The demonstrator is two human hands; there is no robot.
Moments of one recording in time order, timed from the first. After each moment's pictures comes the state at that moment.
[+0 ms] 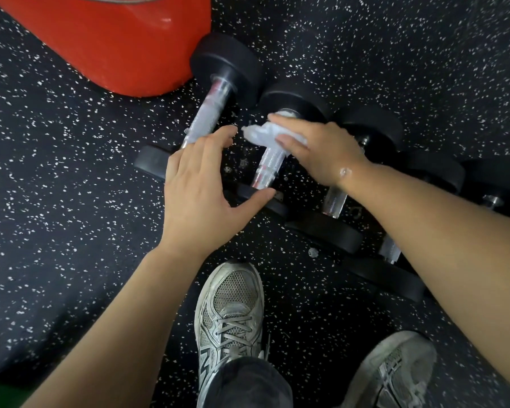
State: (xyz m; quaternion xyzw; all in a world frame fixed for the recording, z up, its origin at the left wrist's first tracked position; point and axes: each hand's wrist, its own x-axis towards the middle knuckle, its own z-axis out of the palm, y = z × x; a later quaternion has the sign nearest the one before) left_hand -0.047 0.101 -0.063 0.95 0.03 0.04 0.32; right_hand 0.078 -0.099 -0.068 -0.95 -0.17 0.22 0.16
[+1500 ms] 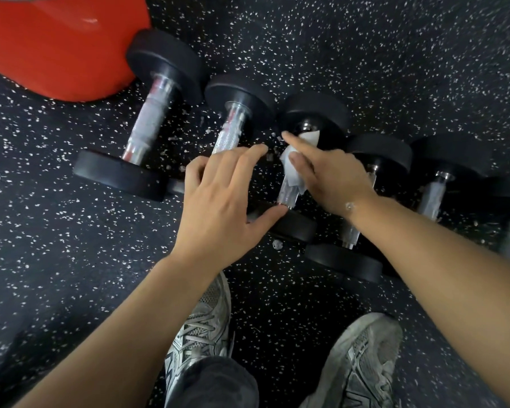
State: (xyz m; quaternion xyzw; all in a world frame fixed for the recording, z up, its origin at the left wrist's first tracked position) left_hand -0.052 0.020 -0.057 0.96 -0.10 0.03 0.26; right_hand 0.026 -0.192 -0.076 -0.97 -0.13 0.18 0.12
